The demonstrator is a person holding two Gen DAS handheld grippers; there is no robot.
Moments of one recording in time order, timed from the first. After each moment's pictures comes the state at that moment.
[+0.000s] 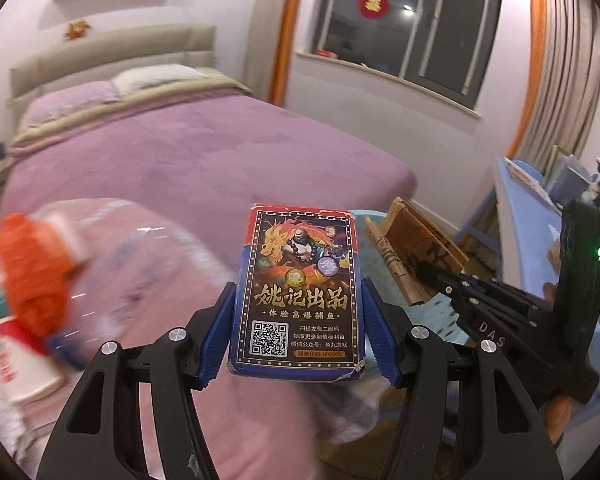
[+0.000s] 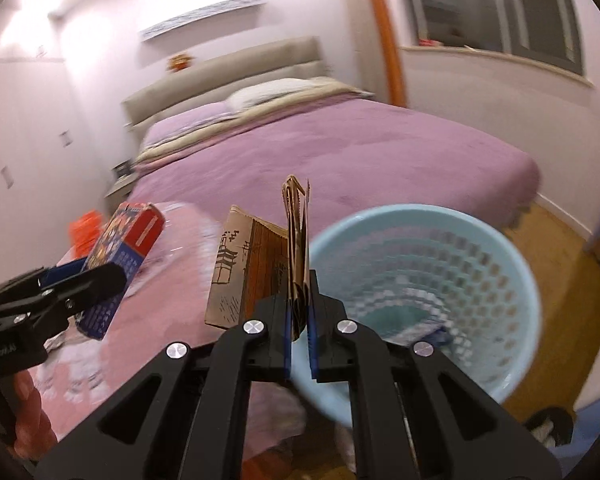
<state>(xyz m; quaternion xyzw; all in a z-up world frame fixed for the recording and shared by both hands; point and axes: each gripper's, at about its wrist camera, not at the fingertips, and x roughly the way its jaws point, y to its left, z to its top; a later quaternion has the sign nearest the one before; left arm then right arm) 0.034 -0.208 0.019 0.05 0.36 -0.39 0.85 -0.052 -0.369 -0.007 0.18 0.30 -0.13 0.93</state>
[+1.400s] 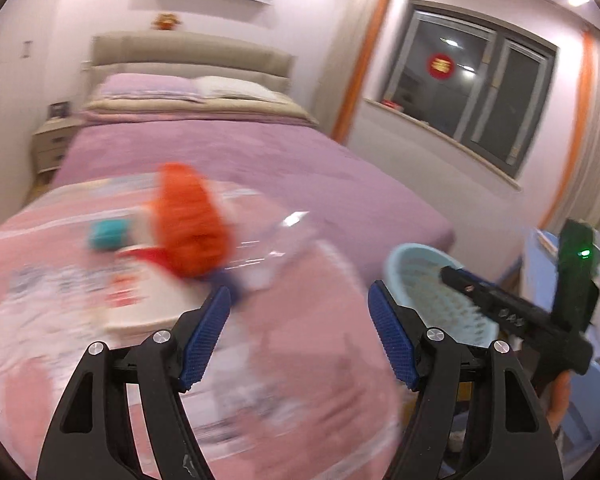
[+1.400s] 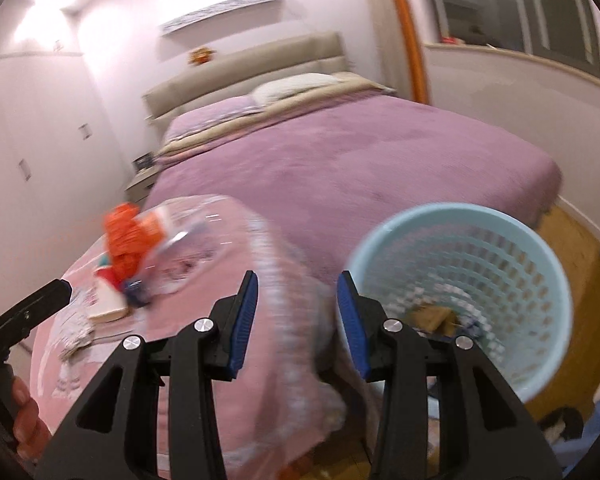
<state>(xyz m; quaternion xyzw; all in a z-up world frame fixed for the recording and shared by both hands) 0.009 -0.021 0.032 -0.05 0.32 -0.27 0.91 -0.026 -0.279 0.013 0.15 0.30 -0.03 0.94</state>
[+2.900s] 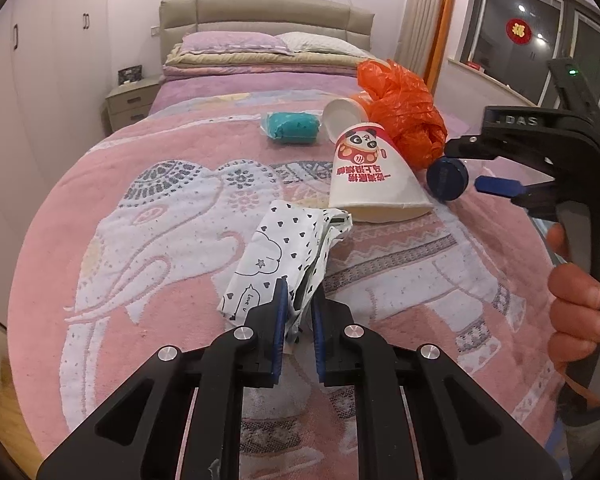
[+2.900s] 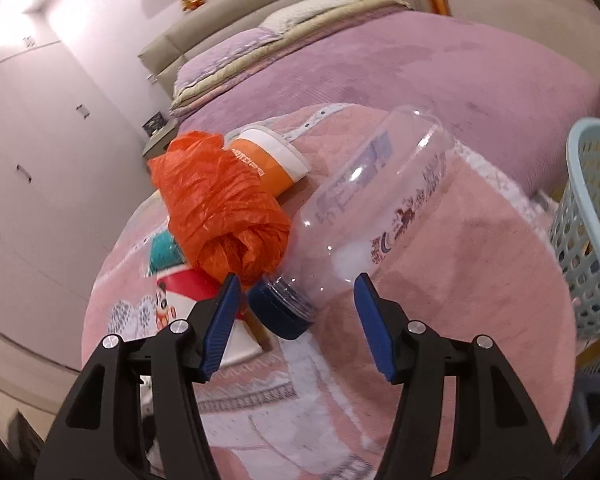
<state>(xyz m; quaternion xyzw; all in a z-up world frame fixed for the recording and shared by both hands) 0.028 0.102 -0.047 0.00 0.40 -0.15 0.91 0.107 -0.145 -0.031 0.28 0.42 -0.02 0.87</state>
